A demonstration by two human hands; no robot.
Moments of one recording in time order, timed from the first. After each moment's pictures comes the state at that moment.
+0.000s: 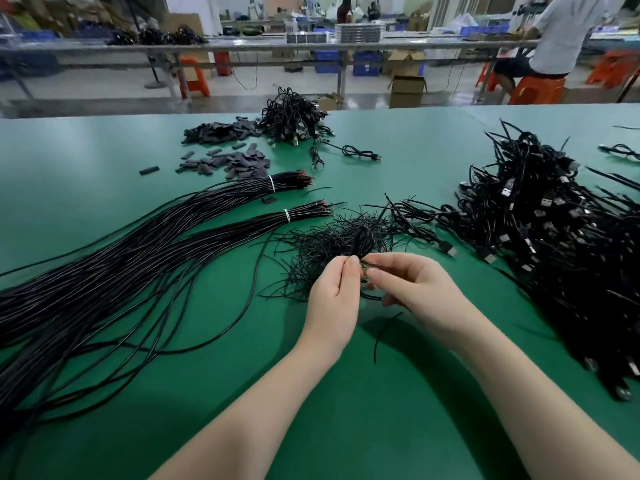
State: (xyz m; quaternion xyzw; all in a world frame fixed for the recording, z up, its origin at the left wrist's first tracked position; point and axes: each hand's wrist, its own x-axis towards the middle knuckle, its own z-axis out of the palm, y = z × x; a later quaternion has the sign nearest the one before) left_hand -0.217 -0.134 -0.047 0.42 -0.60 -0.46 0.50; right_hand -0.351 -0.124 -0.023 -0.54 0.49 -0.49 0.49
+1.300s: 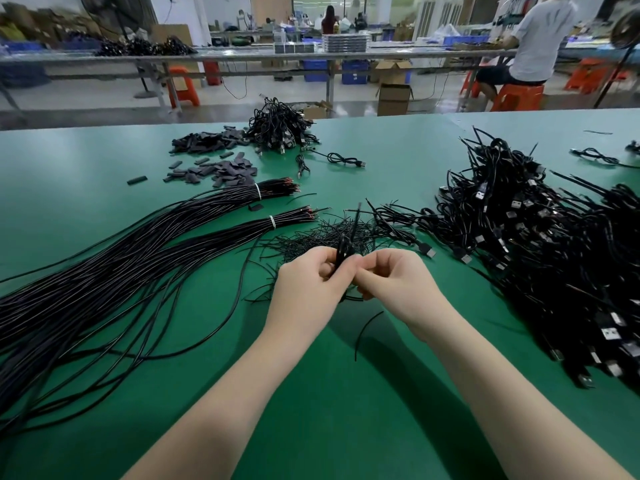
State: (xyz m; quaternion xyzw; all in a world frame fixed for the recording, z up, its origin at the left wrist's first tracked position) left_hand -0.204 -0.140 -0.022 0.50 -0.69 -0.28 0.44; right_hand -0.345 -0.116 -0.005 -0.54 0.57 -0.48 0.39
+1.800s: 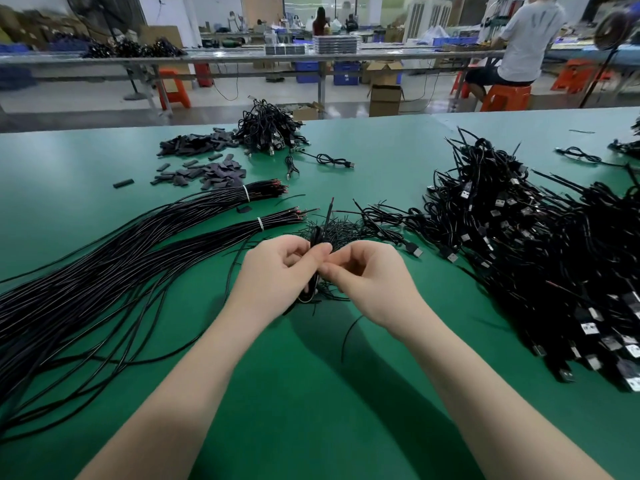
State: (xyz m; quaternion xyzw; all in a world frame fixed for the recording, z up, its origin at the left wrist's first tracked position) left_hand -0.184 -0.143 0.013 0.48 -0.71 -0.29 0.41; right_hand -0.331 -0.113 0.008 -0.60 0.57 -0.46 0.30
